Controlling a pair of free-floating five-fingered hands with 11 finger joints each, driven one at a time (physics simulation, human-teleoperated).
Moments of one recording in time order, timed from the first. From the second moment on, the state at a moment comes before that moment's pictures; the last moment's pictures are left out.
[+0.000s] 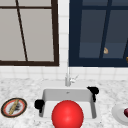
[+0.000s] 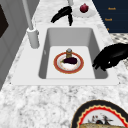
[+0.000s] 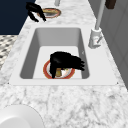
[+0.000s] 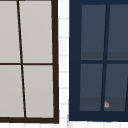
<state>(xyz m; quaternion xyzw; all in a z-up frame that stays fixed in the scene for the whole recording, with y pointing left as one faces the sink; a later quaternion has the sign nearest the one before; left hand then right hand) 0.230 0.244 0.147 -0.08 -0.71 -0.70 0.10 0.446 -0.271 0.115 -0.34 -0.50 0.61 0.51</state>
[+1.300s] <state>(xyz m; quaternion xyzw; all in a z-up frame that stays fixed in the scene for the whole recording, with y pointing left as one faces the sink) 0.230 0.244 0.147 -0.08 -0.71 -0.70 0.10 0.302 -0.279 0.105 -0.47 -0.52 0.51 0.50</state>
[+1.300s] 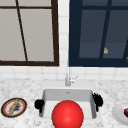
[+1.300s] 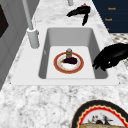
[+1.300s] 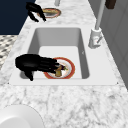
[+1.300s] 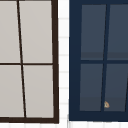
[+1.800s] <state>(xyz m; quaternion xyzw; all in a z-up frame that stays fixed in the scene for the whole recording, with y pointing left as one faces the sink) 0.230 0.244 0.147 -0.08 -0.71 -0.70 0.10 0.239 -0.277 0.097 -0.51 -0.55 0.47 0.46</state>
